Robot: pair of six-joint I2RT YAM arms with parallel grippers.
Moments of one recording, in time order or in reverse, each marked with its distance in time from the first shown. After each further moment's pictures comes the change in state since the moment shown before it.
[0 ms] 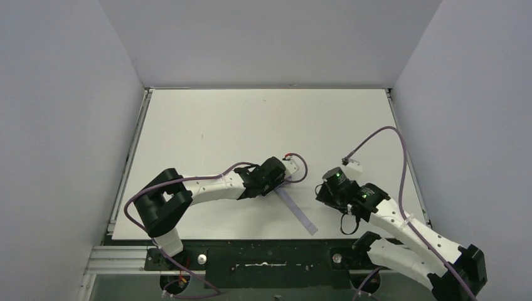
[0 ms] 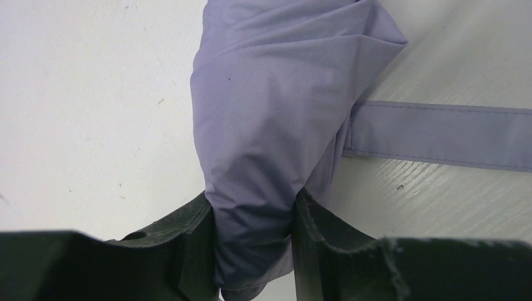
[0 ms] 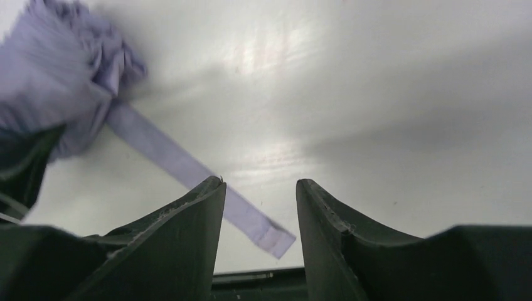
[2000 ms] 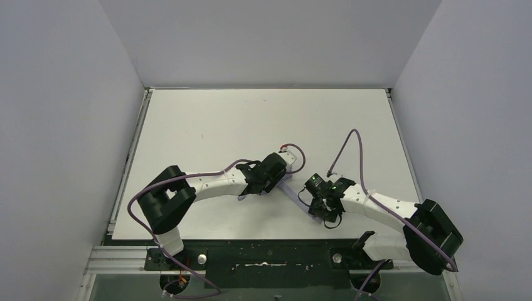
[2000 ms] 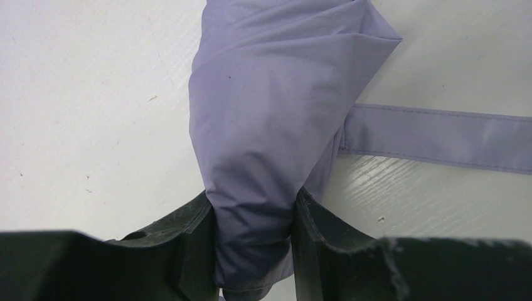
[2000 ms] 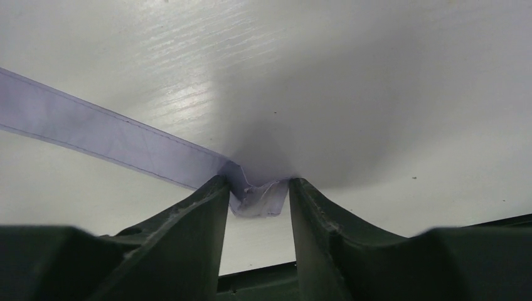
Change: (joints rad) left arm 0.020 0.038 0.045 -0.009 0.010 -0.195; right arm -0.012 0.333 -0.042 0.053 -0.103 0.092
